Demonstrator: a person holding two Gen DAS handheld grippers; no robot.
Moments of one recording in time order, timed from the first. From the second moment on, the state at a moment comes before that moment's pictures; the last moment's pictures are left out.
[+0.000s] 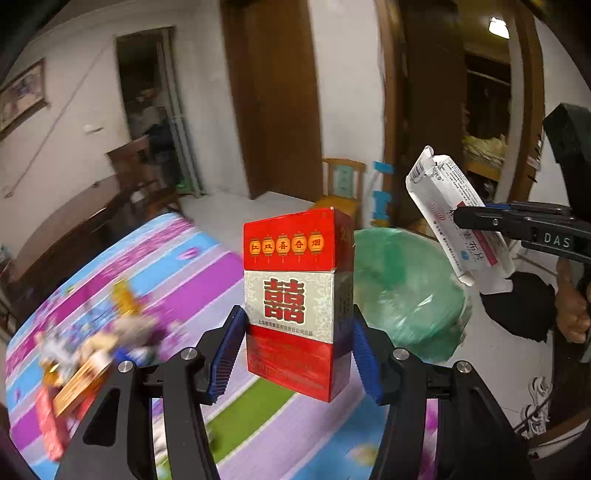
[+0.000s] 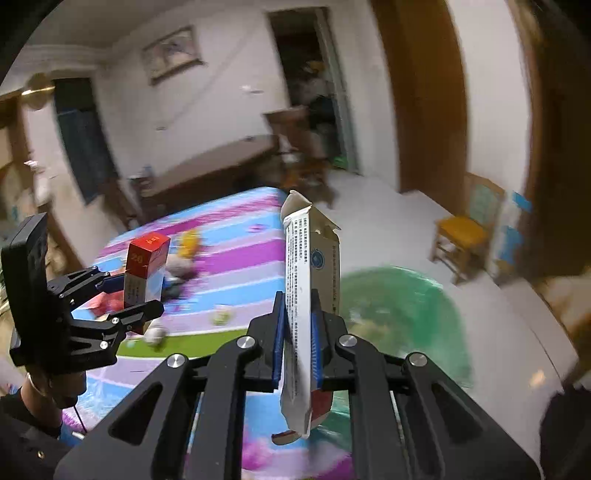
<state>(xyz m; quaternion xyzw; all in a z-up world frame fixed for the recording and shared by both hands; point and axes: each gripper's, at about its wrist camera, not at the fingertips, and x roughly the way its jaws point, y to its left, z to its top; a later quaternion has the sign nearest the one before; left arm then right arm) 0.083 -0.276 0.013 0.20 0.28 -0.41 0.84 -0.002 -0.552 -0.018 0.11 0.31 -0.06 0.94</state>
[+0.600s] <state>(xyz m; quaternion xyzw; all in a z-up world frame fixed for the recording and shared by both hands) 0.104 -0.477 -0.037 0.23 0.32 -0.40 0.83 0.015 -0.626 -0.038 0.10 0.38 -0.13 0.91</state>
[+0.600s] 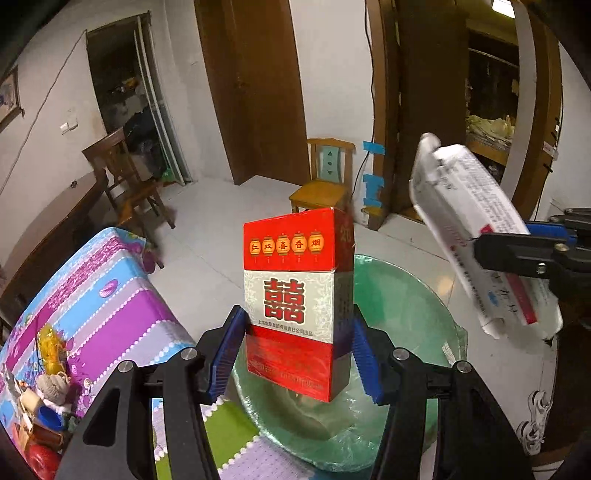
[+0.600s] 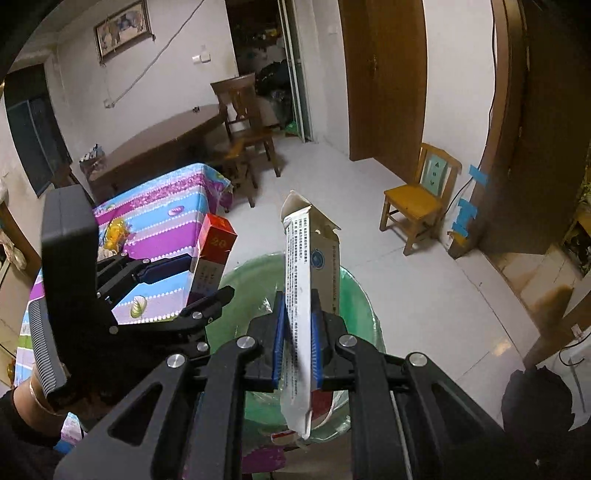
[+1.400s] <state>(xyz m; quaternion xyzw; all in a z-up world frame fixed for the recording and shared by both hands) 0.121 -0.470 -0.051 0.23 0.34 -0.40 0.82 0.038 -0.639 -0.046 0.10 0.39 -0.11 0.91</state>
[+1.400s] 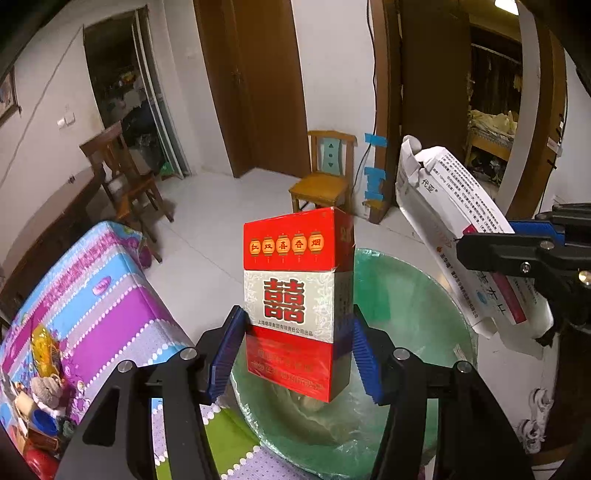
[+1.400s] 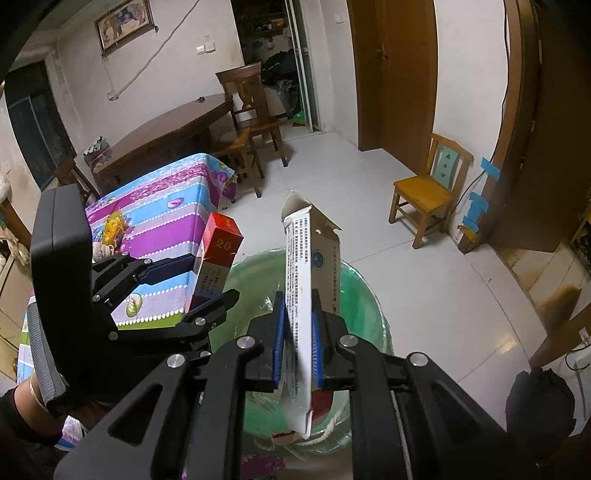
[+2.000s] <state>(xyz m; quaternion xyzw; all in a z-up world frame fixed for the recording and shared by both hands) 0.126 -0.433 -0.042 0.21 0.33 -0.38 0.84 0.035 -0.631 -0.047 0.09 0.37 -0.12 0.92</state>
